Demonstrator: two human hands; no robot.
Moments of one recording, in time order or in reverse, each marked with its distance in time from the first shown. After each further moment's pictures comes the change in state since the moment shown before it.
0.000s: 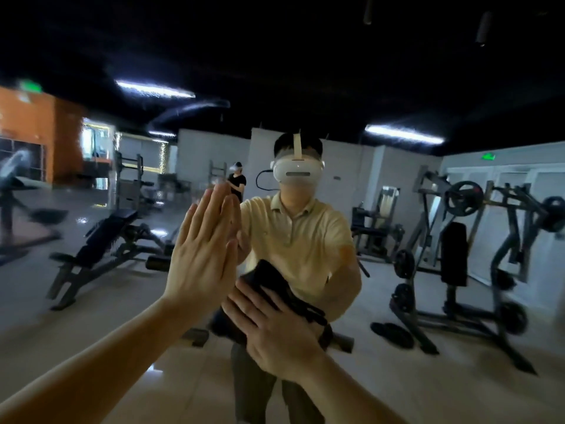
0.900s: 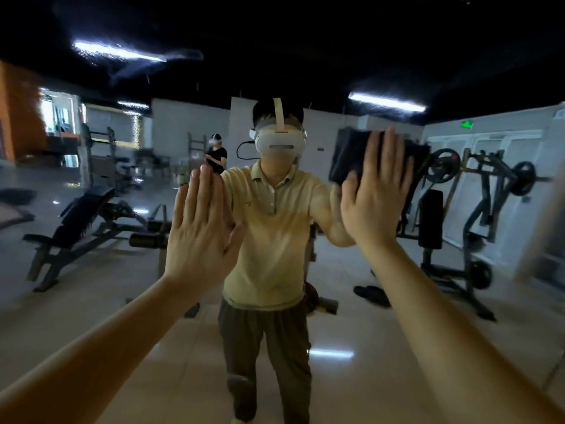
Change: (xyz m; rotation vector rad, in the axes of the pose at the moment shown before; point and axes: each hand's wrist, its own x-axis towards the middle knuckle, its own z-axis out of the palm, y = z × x) left_hand -0.023 0.018 0.022 0.078 -0.072 -0.061; right_hand -0.018 0.159 -0.076 -0.085 0.433 0.959
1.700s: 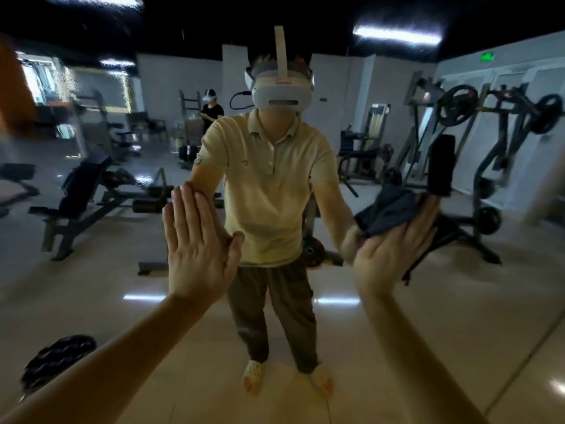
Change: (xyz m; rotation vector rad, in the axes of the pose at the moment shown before) left_hand -0.098 0.017 0.050 0.045 -0.089 -0.078; right_hand -0.186 0.051 0.026 0.108 0.117 0.352
